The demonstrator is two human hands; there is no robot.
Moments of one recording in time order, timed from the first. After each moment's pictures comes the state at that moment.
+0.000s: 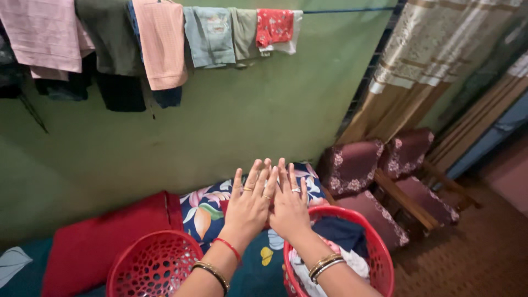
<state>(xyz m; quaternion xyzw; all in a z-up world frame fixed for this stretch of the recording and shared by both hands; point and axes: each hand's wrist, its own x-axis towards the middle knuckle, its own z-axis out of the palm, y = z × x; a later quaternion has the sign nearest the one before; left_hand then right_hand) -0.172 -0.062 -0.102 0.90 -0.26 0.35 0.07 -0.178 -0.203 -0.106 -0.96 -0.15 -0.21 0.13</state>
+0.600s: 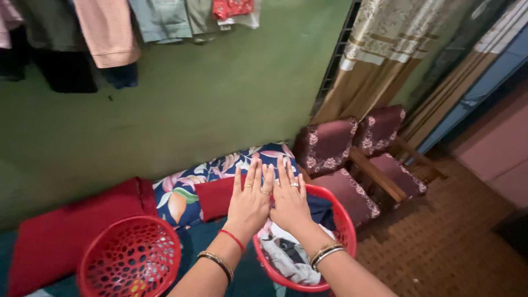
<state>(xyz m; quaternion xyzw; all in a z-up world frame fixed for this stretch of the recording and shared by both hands) -0.202 -0.161 -0.135 0.93 -0.27 0.25 0.07 -0.217 -0.302 -0.123 -0.98 -0.10 -0.11 0.08</state>
